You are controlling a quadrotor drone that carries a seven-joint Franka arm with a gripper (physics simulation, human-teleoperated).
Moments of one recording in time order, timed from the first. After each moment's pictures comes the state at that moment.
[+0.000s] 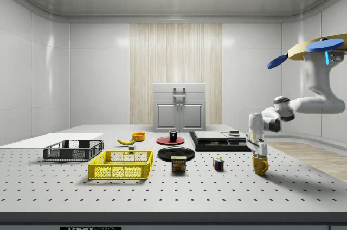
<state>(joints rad) -1.26 -1.55 1.18 -2.62 -1.92 1.74 1.56</state>
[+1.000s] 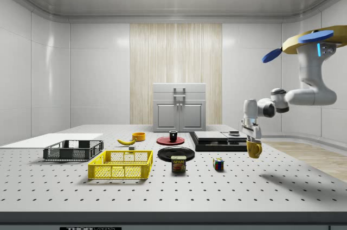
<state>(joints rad) -1.24 -1.56 1.31 -2.67 -1.81 1.69 1.56</state>
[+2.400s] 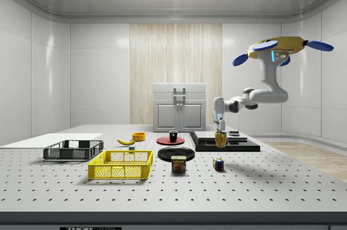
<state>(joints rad) -1.24 -1.58 1.32 -2.67 -1.78 1.69 1.56</state>
